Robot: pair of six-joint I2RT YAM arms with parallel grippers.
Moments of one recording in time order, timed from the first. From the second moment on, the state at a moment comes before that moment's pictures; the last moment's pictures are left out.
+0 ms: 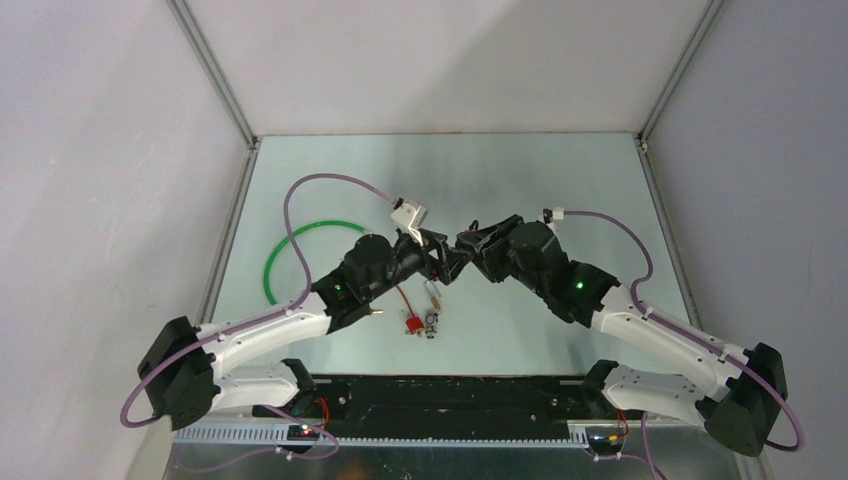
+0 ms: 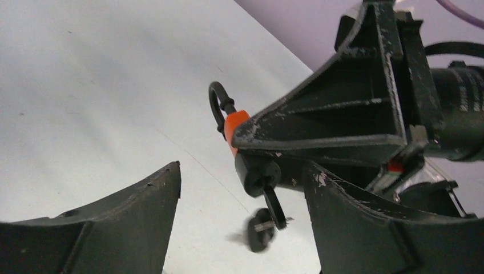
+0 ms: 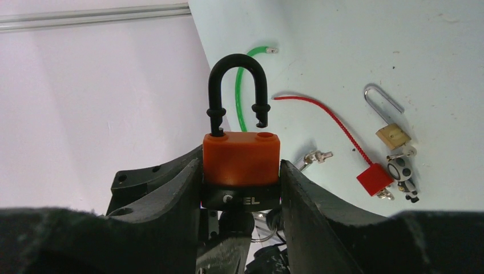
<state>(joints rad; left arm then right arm) -0.90 1.15 0.70 0.37 0.00 -0.38 0.85 1.05 0.86 -0.28 0.26 1.55</state>
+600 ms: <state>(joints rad) -0.98 1.22 0.66 0.56 -0.16 -0.48 0.87 1.05 0.86 -0.28 0.27 1.63</state>
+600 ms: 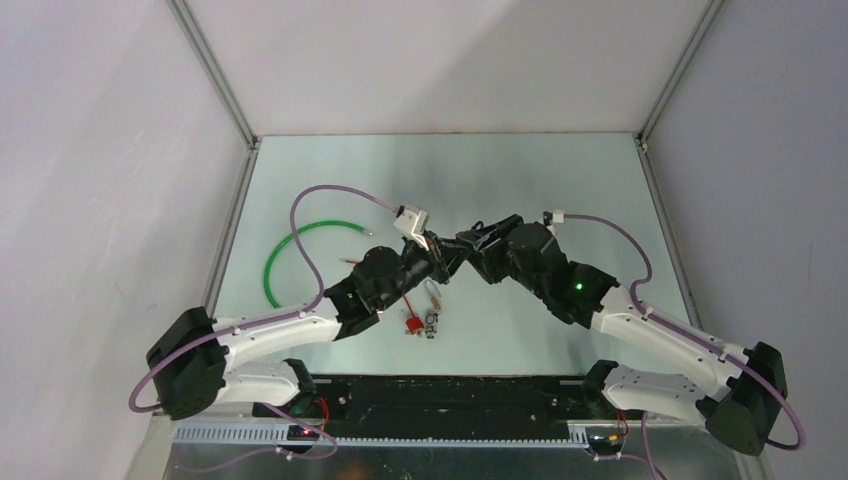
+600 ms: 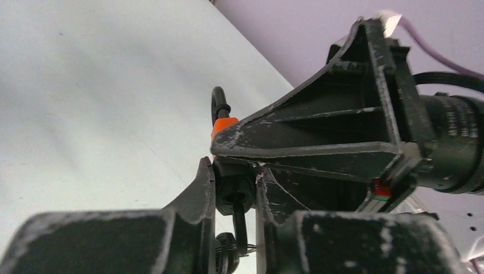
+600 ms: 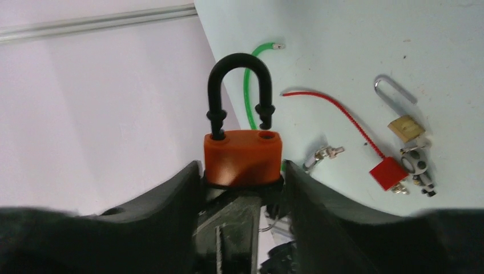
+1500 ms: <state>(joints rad) -0.72 1.05 0.78 0.13 0.51 -0.26 0.46 0.80 0.72 -0.10 -0.52 0.64</state>
